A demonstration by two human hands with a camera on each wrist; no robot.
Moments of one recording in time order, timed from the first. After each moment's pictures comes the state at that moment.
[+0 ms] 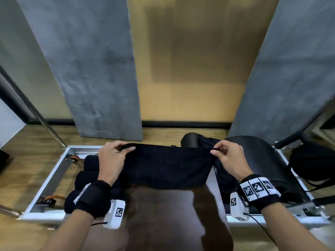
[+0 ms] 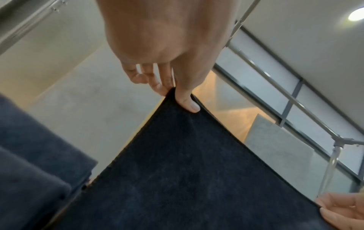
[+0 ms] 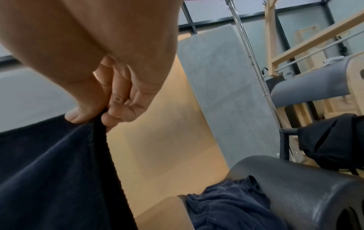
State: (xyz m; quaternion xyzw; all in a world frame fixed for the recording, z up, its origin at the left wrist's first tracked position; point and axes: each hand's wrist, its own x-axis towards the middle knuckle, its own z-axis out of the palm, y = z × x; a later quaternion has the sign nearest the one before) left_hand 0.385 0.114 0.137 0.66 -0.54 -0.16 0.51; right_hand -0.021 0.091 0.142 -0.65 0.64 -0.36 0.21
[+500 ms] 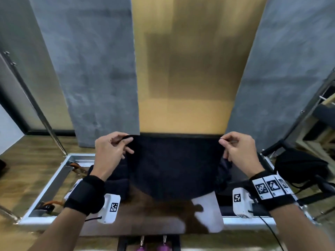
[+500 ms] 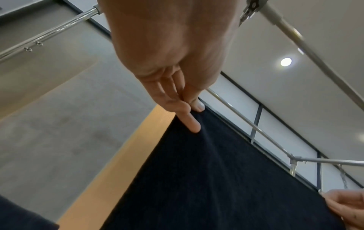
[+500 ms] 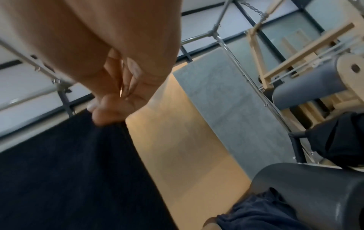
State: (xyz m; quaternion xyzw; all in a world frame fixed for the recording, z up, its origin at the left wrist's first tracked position) left_hand 0.393 0.207 0.216 0.52 -0.55 -0.26 0.60; right_hand -0.026 0.191 0.234 -0.64 0.58 -0.47 0.20
